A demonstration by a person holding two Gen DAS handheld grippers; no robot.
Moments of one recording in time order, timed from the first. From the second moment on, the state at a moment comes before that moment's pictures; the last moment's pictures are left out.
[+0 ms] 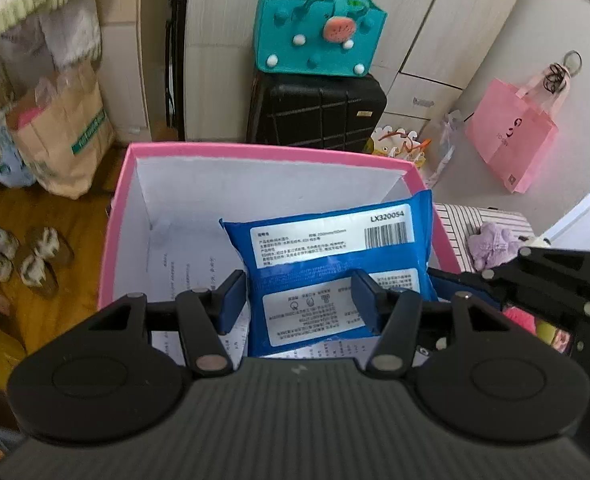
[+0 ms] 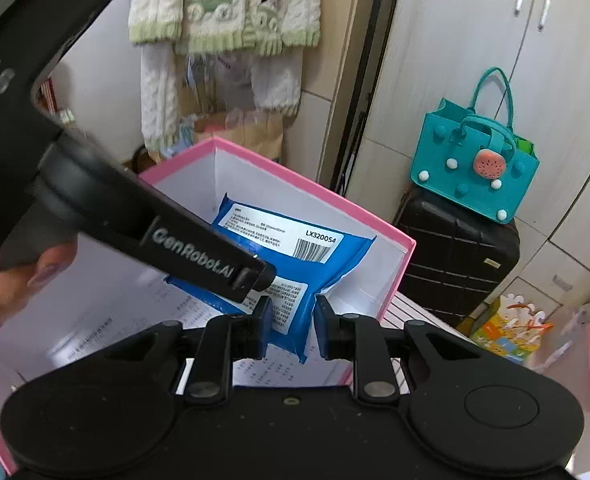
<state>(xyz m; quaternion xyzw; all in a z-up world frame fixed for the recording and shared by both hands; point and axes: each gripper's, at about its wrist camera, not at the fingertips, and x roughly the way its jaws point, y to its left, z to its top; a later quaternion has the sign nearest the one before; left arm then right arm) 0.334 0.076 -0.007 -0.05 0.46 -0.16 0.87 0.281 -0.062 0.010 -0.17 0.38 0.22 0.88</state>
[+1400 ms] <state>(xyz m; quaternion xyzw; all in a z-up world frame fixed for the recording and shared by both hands) 0.203 0.086 0.069 0.05 0.42 -0.19 0.88 0.174 -0.091 0.084 -0.09 0.39 0.27 0.88</state>
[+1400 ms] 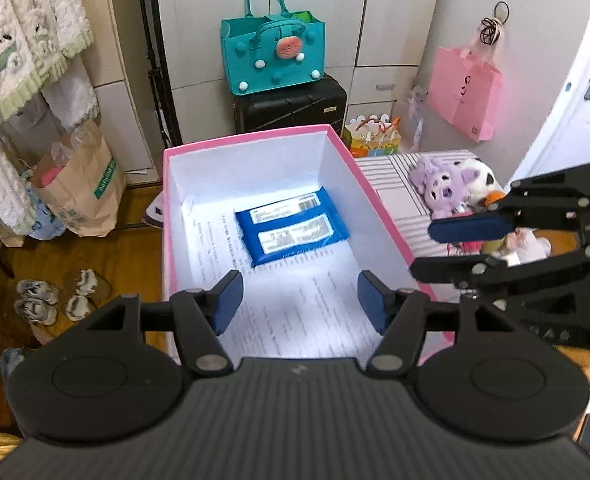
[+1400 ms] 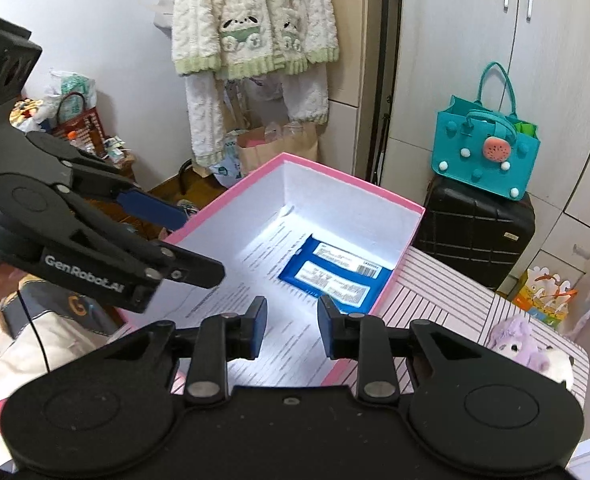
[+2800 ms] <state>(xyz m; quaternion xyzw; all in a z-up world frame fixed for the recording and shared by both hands) 0.028 0.068 0.027 0.11 0.41 -0.29 0.86 -0.009 -0.173 0.069 -0.06 0.35 0.25 0.90</state>
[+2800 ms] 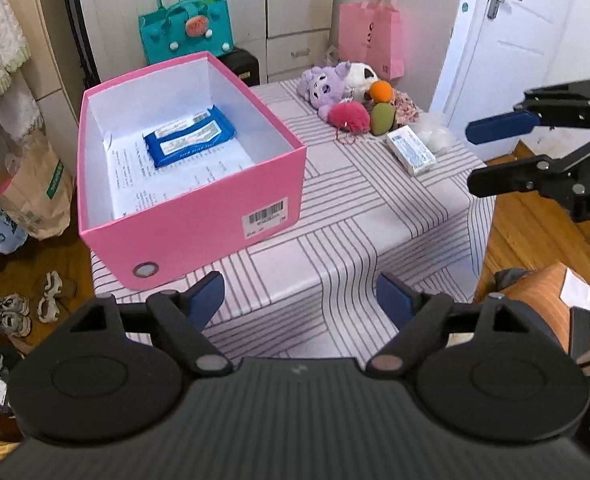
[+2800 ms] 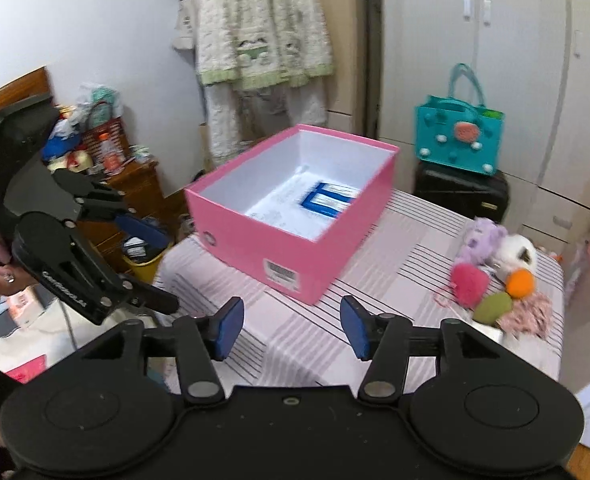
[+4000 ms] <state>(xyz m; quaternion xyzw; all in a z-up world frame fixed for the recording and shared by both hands) 0.076 -0.108 -0.050 0.05 0.28 -0.31 0.91 0.017 -0.323 -0.036 0.01 0.23 0.08 0.97</state>
